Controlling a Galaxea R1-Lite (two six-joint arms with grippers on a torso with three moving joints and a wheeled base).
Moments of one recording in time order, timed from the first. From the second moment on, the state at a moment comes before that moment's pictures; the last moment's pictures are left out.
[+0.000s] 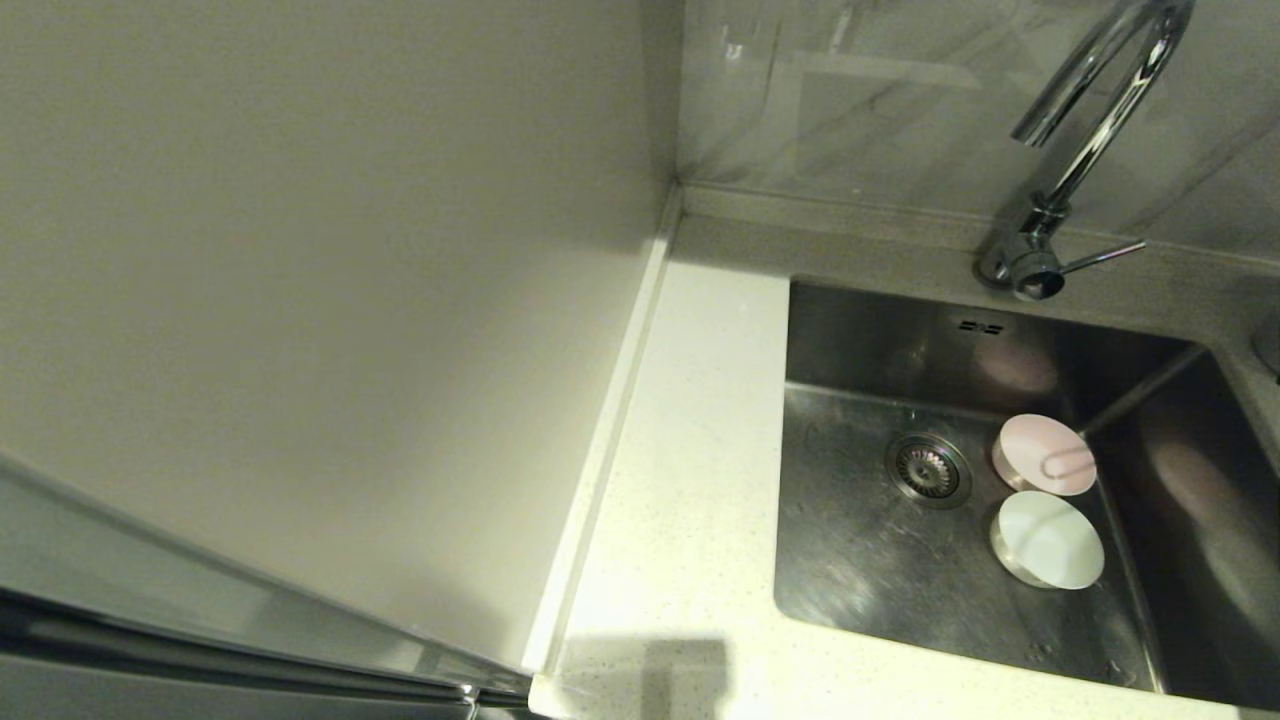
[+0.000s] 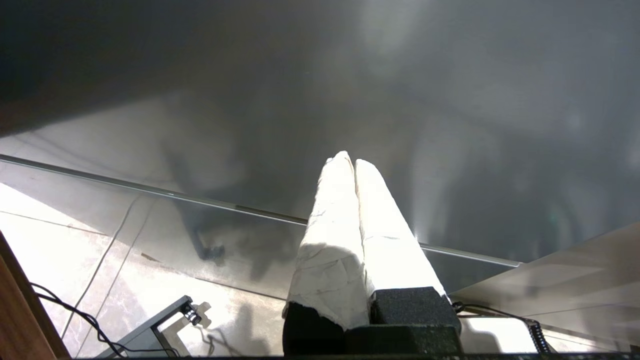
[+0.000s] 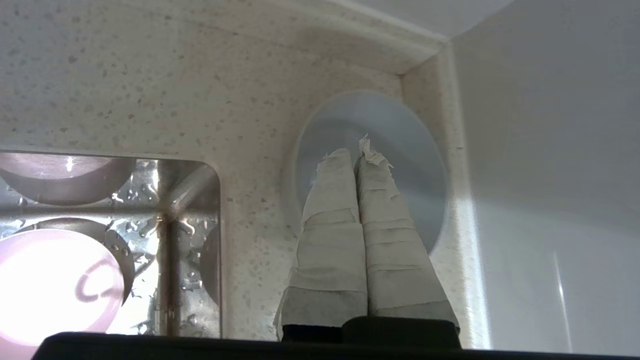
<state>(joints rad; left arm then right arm) 0.00 0.00 0.00 0.00 0.01 -0.02 -0.63 2.00 -1.61 -0.21 0.01 -0.33</state>
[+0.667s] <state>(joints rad) 0.00 0.00 0.00 0.00 0.01 -0.02 -0.64 2.04 -1.62 -0.13 -0.05 -0.24</state>
